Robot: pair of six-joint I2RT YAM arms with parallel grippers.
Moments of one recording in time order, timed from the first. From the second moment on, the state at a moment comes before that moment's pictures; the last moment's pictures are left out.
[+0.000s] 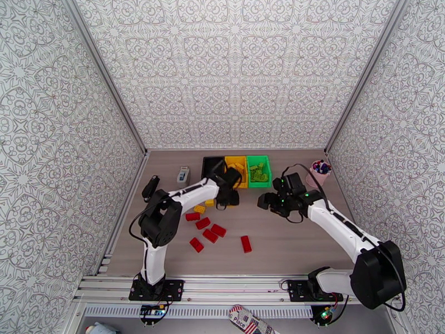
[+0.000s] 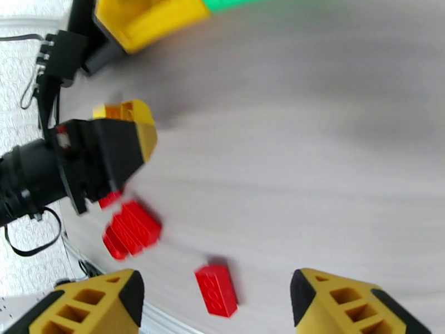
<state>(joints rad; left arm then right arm) -0.63 2.02 1.58 -0.71 0.07 -0.64 0.35 1.34 0.98 -0.63 -0.36 0.65</state>
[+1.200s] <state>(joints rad) -0.54 1.77 1.55 -0.74 -0.05 -0.52 0.43 1.33 1.01 -0.57 -0.51 0.59</state>
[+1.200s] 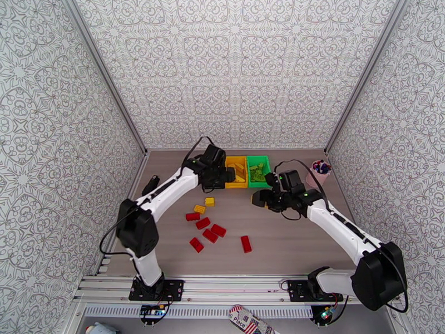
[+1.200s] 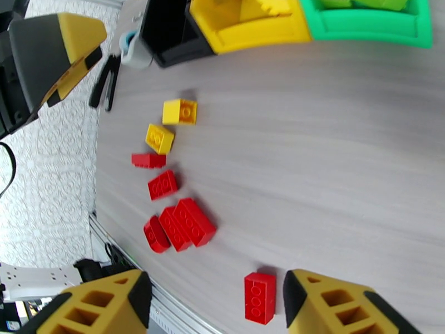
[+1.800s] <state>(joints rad) -0.48 1.82 1.31 -0.73 -0.10 -0.51 0.66 1.43 1.12 -0.64 -0.36 0.56</state>
